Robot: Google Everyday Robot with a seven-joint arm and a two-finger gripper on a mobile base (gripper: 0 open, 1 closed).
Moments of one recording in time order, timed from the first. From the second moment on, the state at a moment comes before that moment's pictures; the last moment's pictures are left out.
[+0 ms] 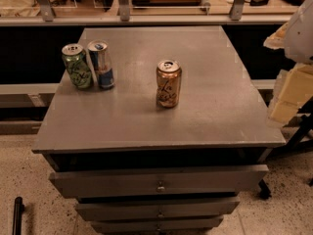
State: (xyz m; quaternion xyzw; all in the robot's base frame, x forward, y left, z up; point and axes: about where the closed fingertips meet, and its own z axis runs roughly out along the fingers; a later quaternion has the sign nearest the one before) arm 0.438 -0.217 0.976 -0.60 0.78 -0.03 0.16
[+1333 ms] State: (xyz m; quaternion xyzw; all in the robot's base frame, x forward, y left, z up) arm 0.576 -0.127 0.990 -0.64 0.73 0.02 0.24
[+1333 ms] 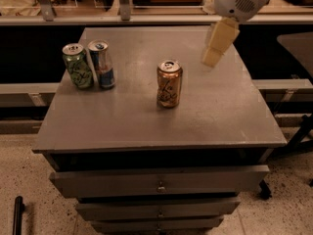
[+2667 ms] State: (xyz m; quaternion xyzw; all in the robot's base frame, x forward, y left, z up) arm 0.651 0.059 0.951 -0.60 0.69 0.21 0.34
